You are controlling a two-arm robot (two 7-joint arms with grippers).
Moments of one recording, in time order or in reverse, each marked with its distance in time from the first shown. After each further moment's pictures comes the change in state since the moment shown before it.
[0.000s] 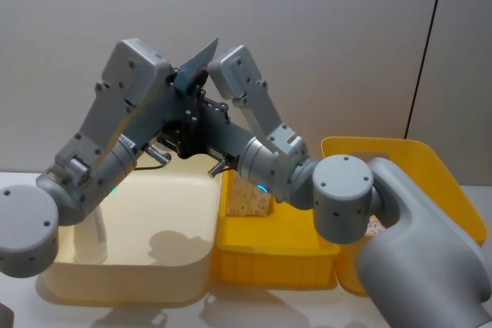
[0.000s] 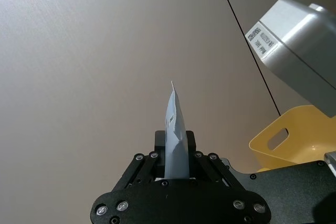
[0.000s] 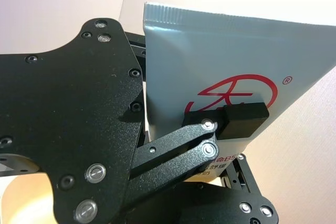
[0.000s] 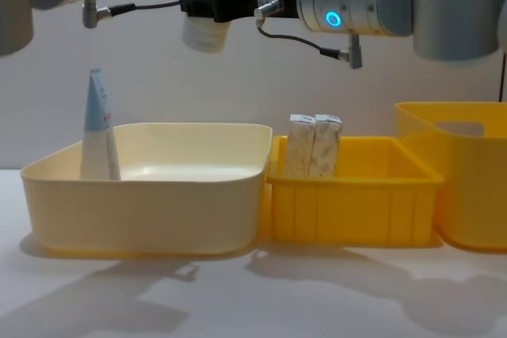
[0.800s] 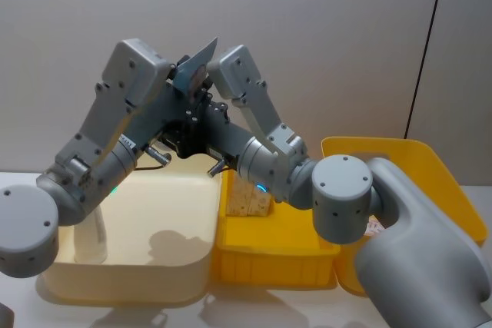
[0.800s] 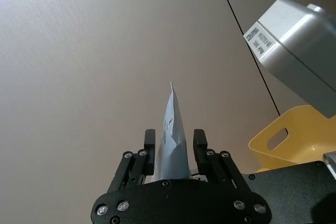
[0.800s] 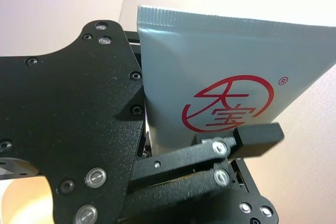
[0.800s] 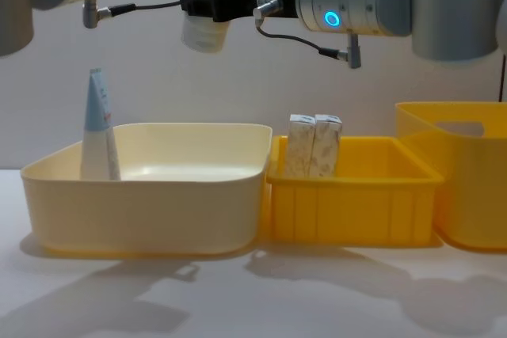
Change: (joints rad) left arm 0.000 0.000 0.000 0.000 0.000 0.000 0.000; right arm 0.001 -0.002 0.000 0.002 0.000 -0.002 -0.001
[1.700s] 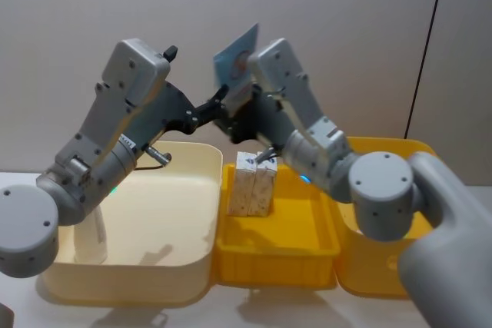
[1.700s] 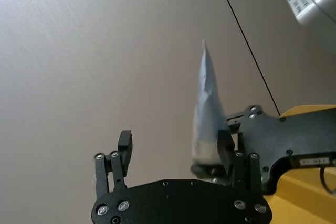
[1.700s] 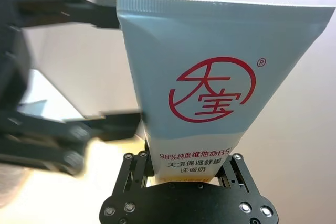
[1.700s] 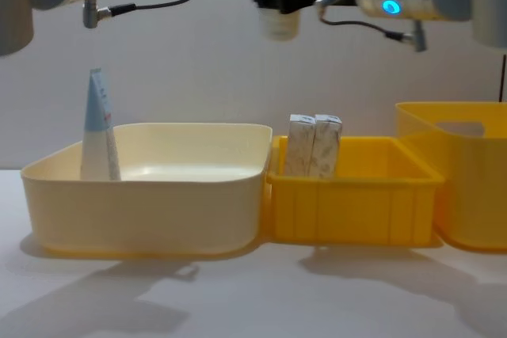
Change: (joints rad) left arm 0.000 0.000 0.000 0.000 0.000 0.000 0.000; right arm -0.044 0.094 0.032 -0.128 -0.107 0.063 -0.130
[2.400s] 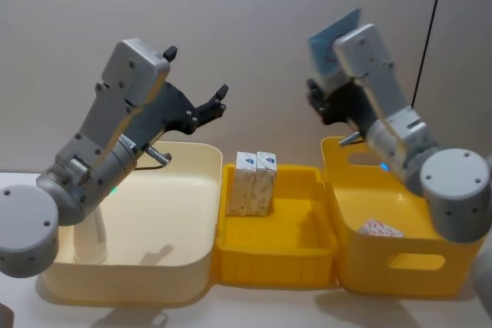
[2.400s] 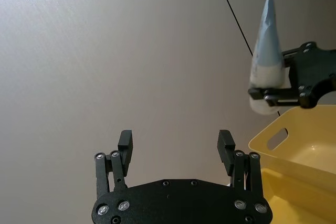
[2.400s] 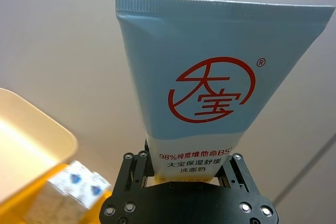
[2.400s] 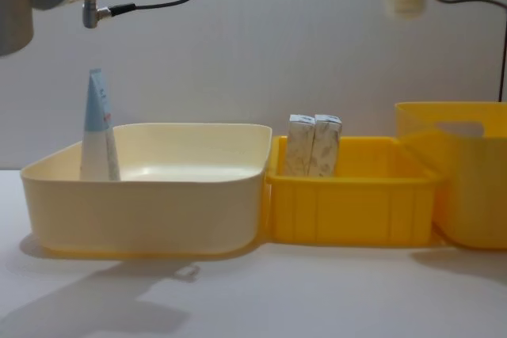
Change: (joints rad) left arm 0.000 0.000 0.000 0.000 0.000 0.000 0.000; right arm -0.081 0.128 0.113 -0.168 -0.093 0.134 -0.164
